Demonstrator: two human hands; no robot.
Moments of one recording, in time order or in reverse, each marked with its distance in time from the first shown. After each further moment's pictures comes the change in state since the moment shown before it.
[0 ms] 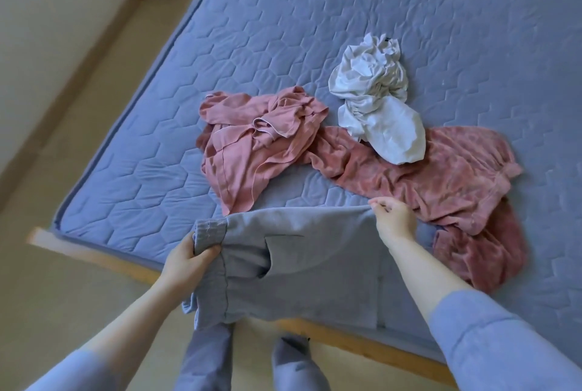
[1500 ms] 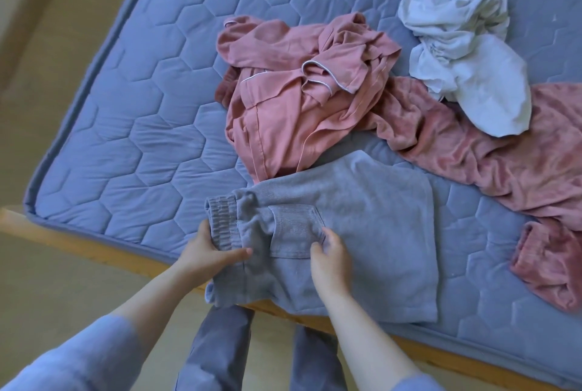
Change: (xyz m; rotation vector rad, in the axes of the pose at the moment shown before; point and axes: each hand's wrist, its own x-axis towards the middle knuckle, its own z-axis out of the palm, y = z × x) left_hand 0.152 -0.119 -0.012 0.084 -0.236 -0.237; right_hand -0.102 0.013 0.253 0.039 -0.300 0.288
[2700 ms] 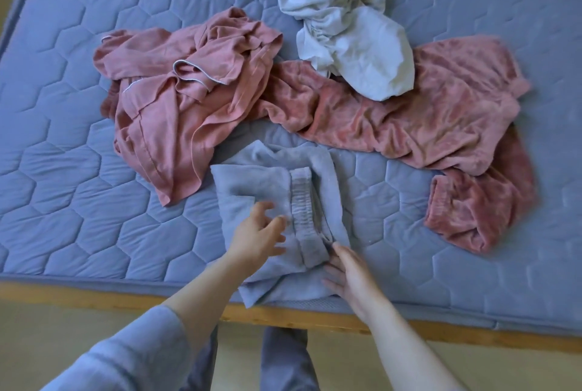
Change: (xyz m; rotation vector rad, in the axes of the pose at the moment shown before) left_hand -0.054 0.133 0.217 -0.158 -0.199 0.175; right_hand 0.021 0.118 -0.183 0.748 -0.210 0.323
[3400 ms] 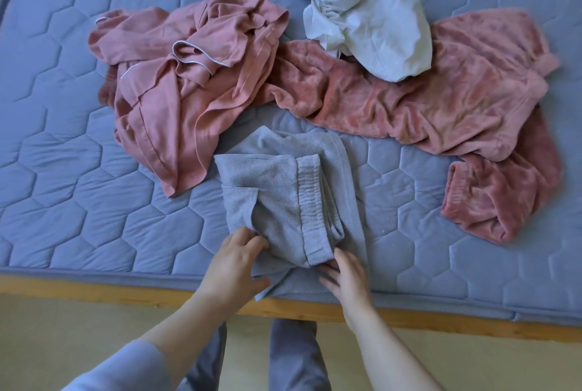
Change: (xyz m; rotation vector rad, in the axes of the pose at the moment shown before) left_hand -0.016 -0.077 -0.043 0.980 0.004 0.485; right_hand 0.006 0.040 0.023 0.061 0.136 -0.071
